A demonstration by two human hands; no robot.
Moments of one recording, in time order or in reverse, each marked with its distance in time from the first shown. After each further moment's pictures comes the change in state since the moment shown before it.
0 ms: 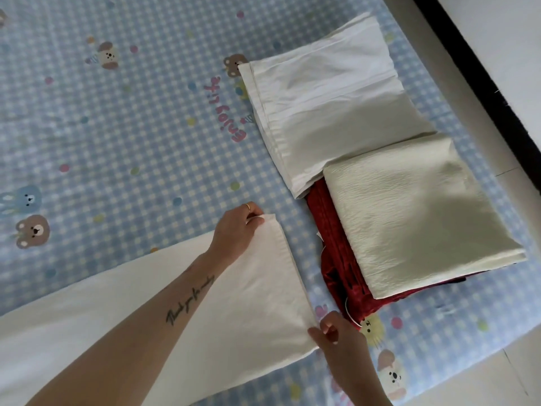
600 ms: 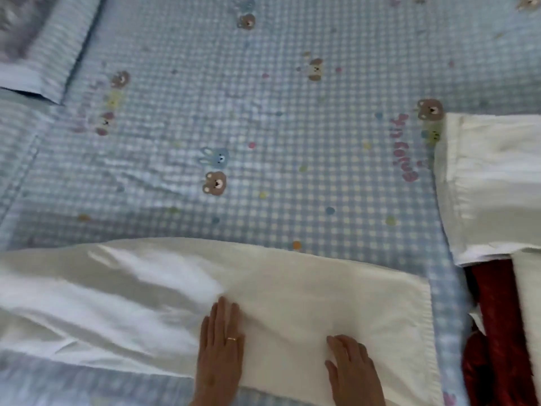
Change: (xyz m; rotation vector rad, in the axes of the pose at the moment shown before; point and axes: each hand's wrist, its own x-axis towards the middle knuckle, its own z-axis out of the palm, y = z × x) left_hand -0.285 -0.190 -0.035 0.377 0.310 -0.414; right_hand -0.028 -0.095 0.124 -0.747 -0.151 -0.827
